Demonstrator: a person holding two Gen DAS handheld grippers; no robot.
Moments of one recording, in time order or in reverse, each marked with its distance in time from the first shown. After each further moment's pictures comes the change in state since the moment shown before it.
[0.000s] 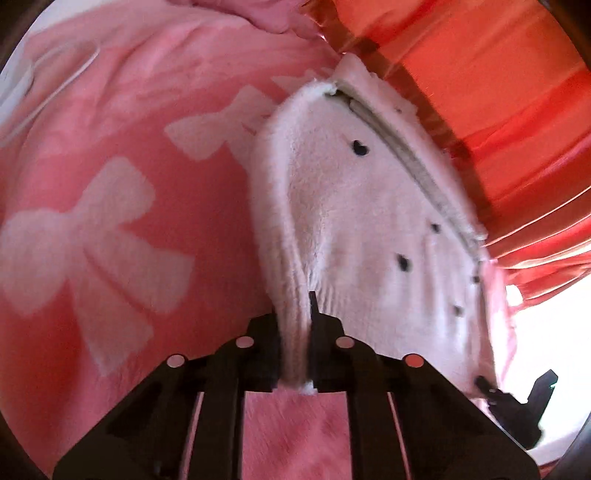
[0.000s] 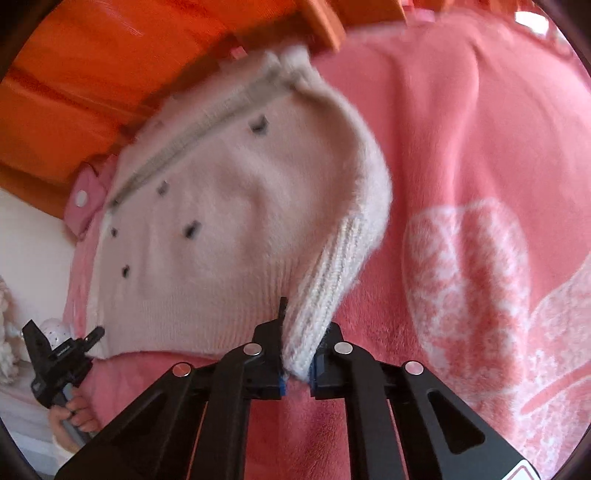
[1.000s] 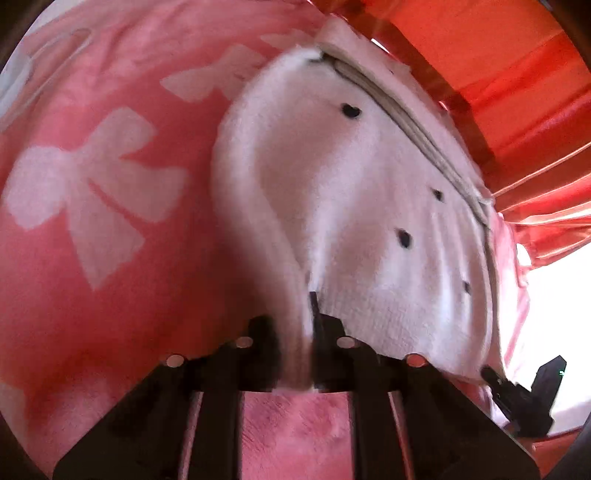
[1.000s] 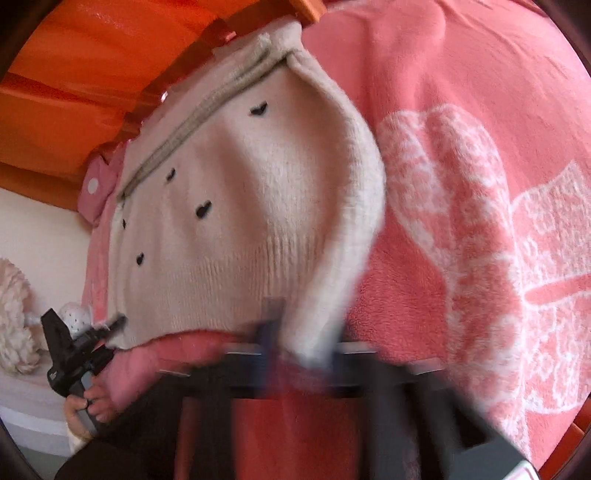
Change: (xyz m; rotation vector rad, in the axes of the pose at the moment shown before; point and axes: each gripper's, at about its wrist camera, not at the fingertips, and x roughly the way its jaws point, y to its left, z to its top) left arm -0.007 -0.013 -0.031 0.064 0.119 0.057; right arm -0.021 -0.020 -0.041 0.123 0.111 0.056
